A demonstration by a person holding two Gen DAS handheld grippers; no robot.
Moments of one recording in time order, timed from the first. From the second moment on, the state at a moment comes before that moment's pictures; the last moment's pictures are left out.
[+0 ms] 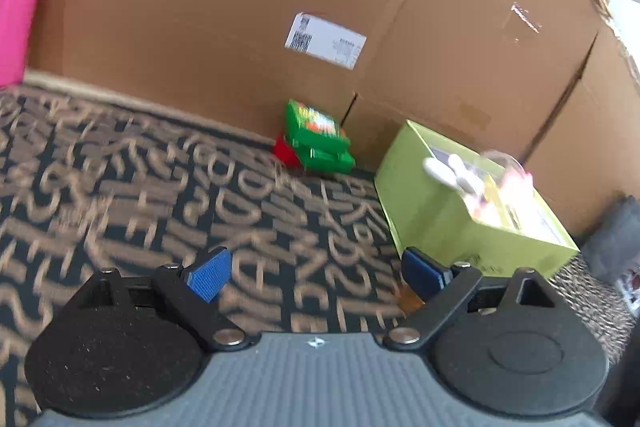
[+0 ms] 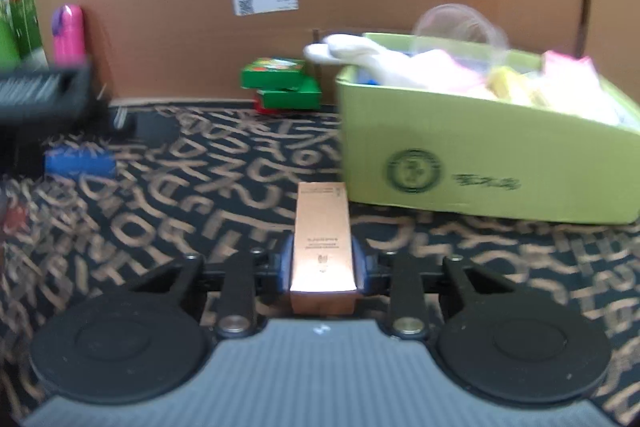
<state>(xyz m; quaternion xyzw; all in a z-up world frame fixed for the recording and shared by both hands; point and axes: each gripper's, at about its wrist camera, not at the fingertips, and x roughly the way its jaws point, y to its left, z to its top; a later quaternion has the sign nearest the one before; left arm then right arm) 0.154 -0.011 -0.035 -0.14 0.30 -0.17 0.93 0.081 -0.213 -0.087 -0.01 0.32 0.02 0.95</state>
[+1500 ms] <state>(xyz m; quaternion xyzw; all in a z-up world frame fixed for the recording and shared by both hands) 0.120 -0.027 -0.054 -0.04 0.36 -0.15 0.92 0.018 -0.232 -0.083 0.00 0.32 0.04 0.95</state>
